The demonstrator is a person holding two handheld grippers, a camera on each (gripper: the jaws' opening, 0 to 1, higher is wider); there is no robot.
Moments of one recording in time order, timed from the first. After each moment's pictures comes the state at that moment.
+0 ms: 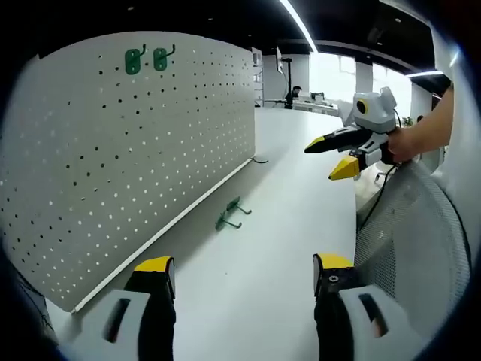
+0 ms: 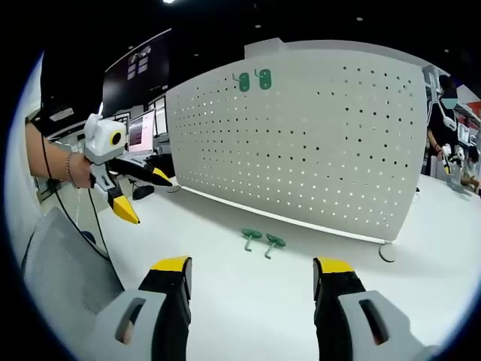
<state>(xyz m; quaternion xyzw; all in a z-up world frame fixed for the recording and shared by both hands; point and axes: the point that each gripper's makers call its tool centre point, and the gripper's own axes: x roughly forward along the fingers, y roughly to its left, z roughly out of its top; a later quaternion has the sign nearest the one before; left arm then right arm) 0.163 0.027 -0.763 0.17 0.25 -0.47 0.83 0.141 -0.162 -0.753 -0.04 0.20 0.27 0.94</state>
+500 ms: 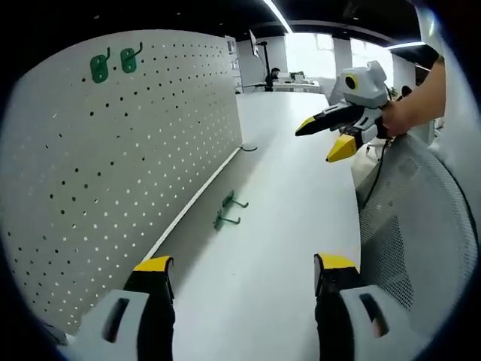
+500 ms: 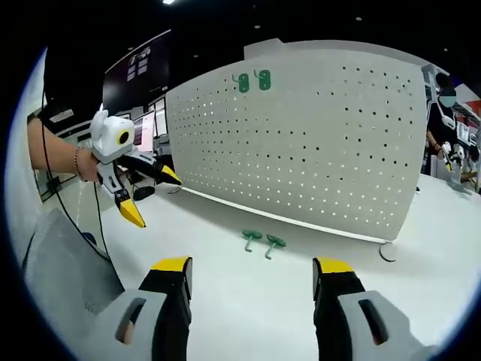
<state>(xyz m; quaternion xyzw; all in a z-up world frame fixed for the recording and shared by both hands) 0.174 0.019 -0.766 0.23 0.25 -0.50 0.80 0.142 -0.163 -0.752 -0.03 0.20 0.27 0.94</state>
